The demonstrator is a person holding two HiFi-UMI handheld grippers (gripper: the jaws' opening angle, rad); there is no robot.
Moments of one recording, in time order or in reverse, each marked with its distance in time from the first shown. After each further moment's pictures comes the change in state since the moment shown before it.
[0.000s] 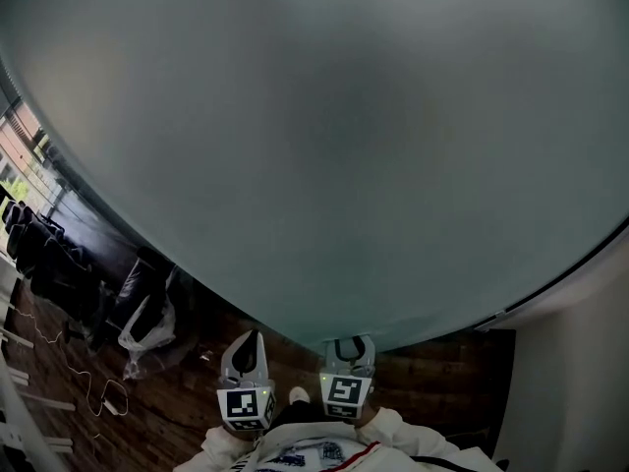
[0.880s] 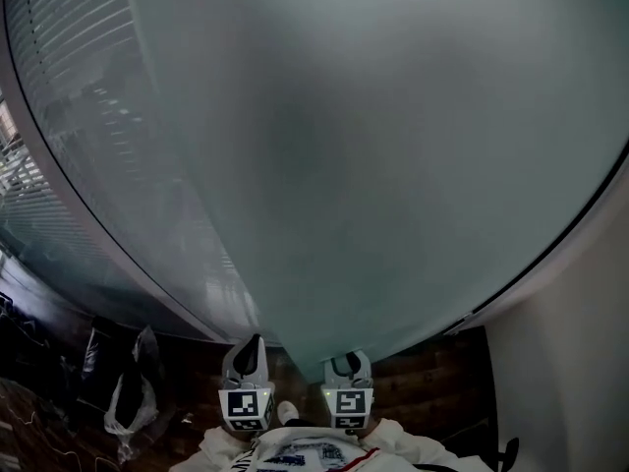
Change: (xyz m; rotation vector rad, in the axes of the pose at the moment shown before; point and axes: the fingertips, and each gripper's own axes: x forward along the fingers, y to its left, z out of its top) left arm 0.135 0.008 0.029 -0.014 -0.065 -0.297; right arm 0.063 -0.025 0.012 0.038 0.011 -0.158
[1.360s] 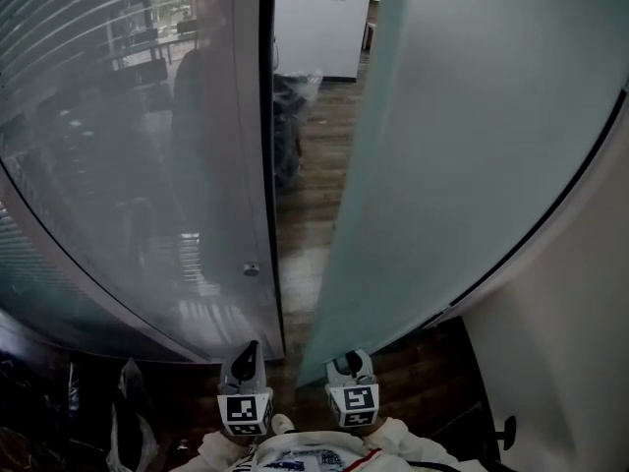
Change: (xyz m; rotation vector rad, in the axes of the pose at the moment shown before) left arm 0.043 0.020 -0.016 -0.034 -0.009 -0.164; right arm 0.029 -0.012 -0.002 0.024 0.021 -0.108
